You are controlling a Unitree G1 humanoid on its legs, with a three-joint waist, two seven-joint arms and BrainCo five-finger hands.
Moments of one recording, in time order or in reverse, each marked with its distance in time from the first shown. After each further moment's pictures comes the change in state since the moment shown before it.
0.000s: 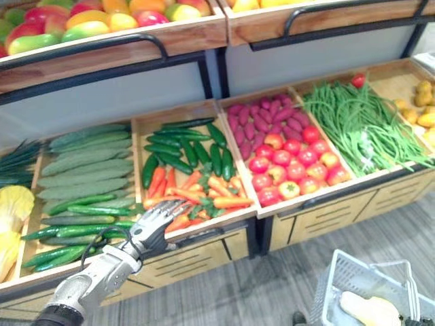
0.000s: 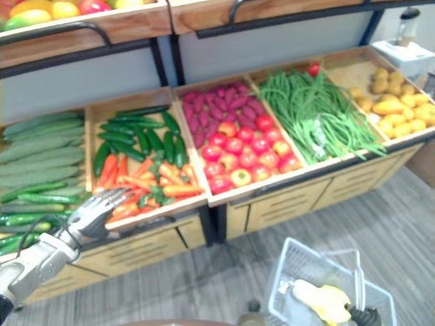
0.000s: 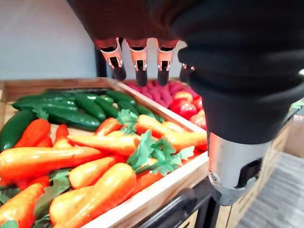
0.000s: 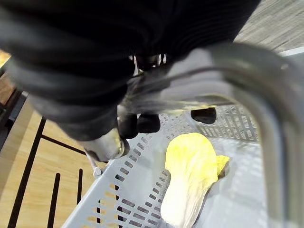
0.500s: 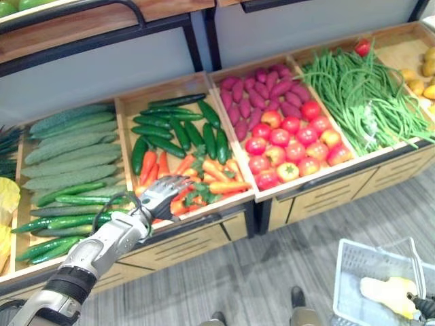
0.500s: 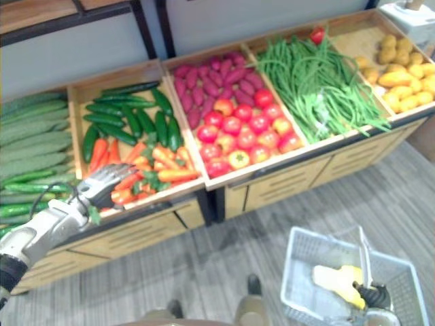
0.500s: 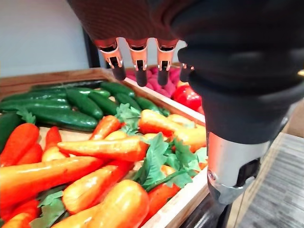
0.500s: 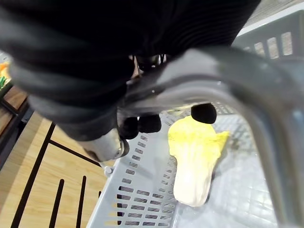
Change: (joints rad) left arm -0.242 -0.002 -0.081 0.023 -0.002 0.072 -0.076; right arm -0.012 -0.034 -0.004 -0.148 -0.001 0.016 -0.001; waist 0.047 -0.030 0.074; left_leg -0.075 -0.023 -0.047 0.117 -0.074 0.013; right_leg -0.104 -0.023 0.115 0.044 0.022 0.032
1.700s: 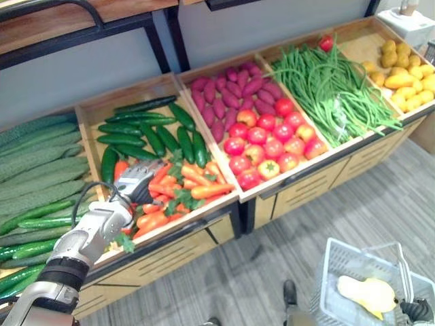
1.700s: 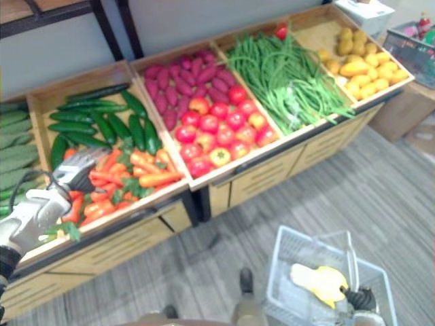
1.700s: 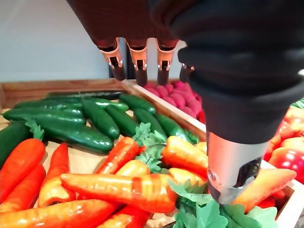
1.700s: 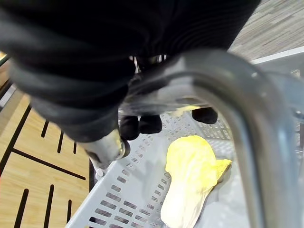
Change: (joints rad) left arm -0.065 -0.013 0.138 0.143 -0.115 0.059 -0.029; right arm 0.002 0.050 0.008 0.000 -0.075 0.036 0.001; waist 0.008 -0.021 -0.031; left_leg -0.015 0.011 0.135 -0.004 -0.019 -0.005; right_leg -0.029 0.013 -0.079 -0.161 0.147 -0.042
